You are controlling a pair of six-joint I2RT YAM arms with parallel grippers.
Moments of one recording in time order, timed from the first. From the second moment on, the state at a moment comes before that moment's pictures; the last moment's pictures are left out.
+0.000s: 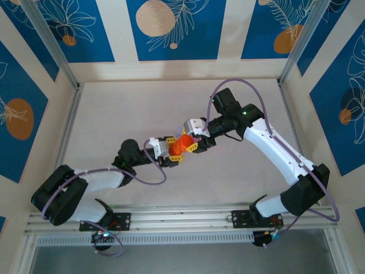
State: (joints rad) left arm -0.65 1.36 0.41 0.99 0.71 0.13; right arm 0.56 1.41 1.42 -1.00 -0.86 -1.12
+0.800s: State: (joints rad) left arm -0.65 1.29 0.41 0.81 0.41 0.24; right arm 0.63 1.37 1.27 -0.62 -0.54 -0.04
